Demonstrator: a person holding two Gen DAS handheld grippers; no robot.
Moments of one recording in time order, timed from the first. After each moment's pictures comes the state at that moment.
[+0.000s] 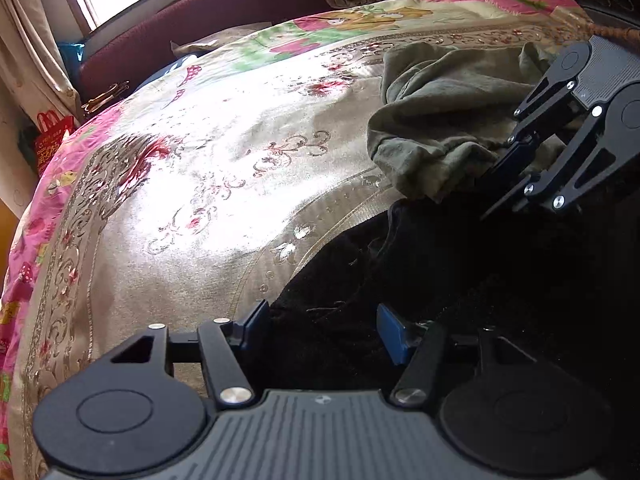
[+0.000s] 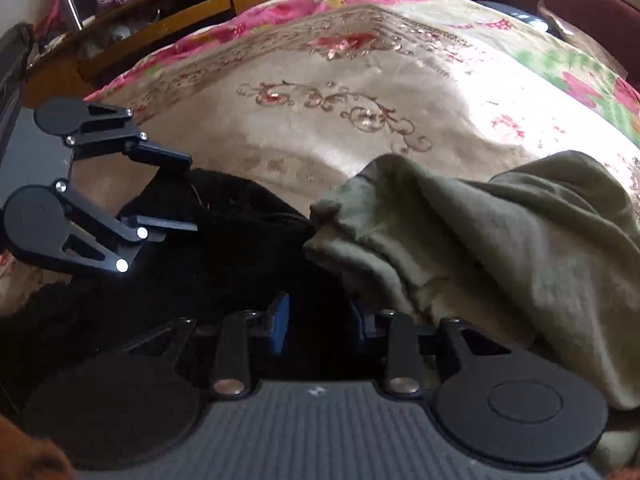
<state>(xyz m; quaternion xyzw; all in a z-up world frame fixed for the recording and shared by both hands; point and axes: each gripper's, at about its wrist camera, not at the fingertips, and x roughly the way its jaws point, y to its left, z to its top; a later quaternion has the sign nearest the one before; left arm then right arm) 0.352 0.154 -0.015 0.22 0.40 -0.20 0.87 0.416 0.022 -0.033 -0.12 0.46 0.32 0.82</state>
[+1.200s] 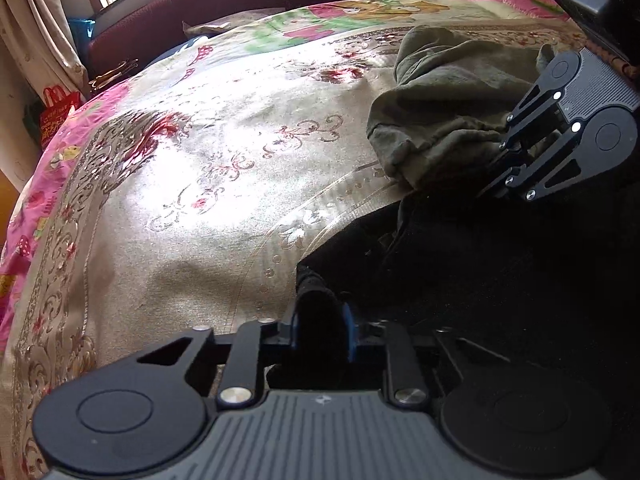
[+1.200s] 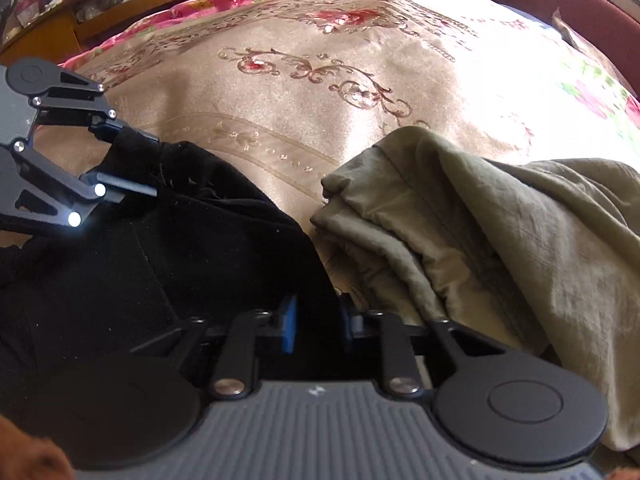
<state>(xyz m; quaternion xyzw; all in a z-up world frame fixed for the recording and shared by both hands) 0.353 0.162 -0.013 0.19 0.42 -0.19 0.87 0.430 0.018 -0.042 -0.18 0.45 0.30 0.82</state>
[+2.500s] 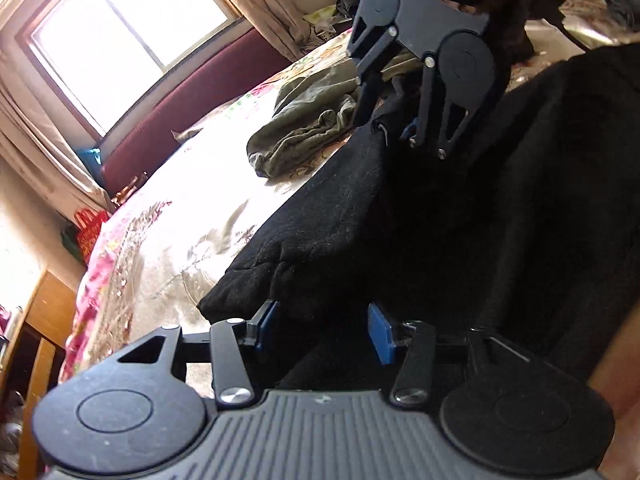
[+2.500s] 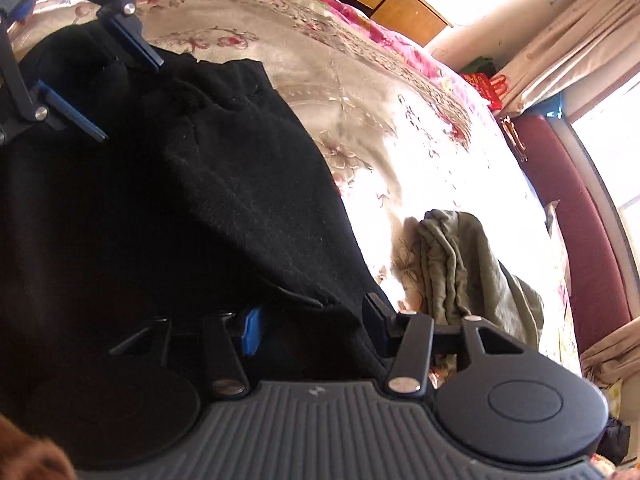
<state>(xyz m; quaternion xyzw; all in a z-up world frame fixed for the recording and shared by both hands) 0.079 0.118 -0.017 0.35 0.27 -0.19 0.87 0.216 0.044 -0.027 -0.47 0.27 0.31 0.78</state>
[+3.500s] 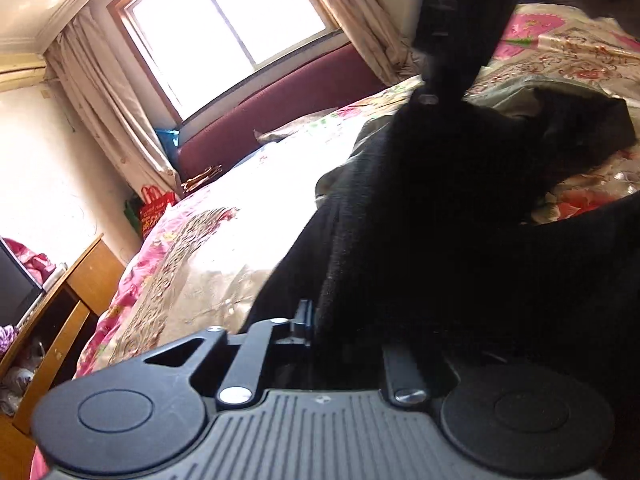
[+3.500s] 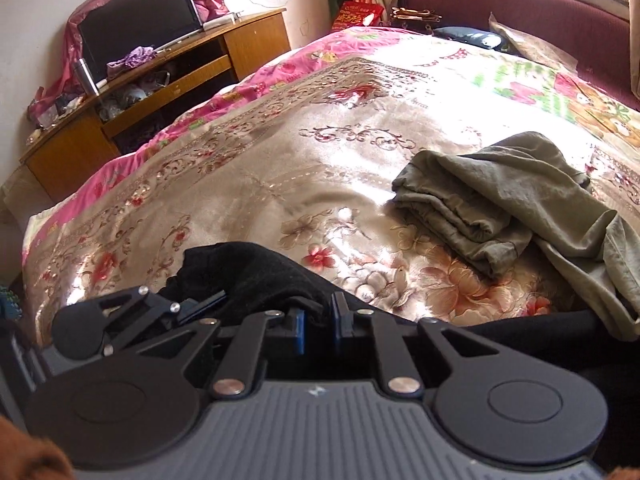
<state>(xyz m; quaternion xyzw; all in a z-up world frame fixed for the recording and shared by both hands) 0.113 0.096 0.013 0.26 0.24 -0.07 0.93 0.236 -0.010 0.077 -0.04 0.42 0.30 0.86</state>
